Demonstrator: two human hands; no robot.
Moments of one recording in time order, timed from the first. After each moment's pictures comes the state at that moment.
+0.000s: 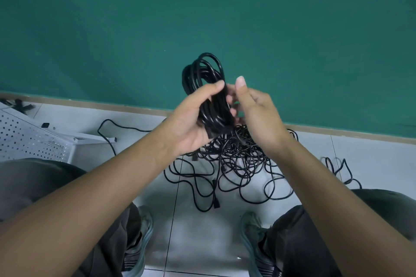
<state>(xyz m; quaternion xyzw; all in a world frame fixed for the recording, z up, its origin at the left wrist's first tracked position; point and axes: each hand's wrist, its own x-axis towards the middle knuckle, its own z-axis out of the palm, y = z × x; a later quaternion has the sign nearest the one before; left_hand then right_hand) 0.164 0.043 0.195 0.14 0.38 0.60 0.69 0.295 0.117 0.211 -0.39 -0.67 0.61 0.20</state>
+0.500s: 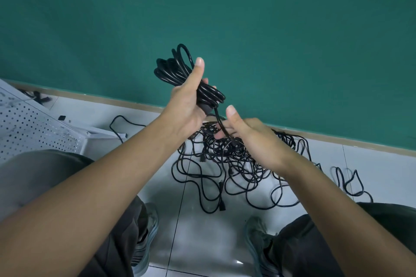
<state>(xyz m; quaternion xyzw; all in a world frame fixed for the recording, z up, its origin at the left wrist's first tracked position) 0.131 0.053 0.195 -0.03 0.51 0.72 0.48 0.296 0.100 0.206 -0.36 -0.75 0.56 -0.02</state>
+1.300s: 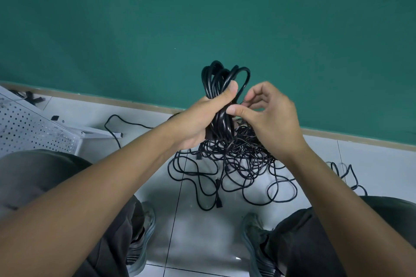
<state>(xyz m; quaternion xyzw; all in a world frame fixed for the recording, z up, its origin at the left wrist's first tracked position) 0.160 0.039 0.197 0.25 0.57 0.49 0.61 0.303 0.119 0.210 -0.38 -0.78 0.44 0.24</state>
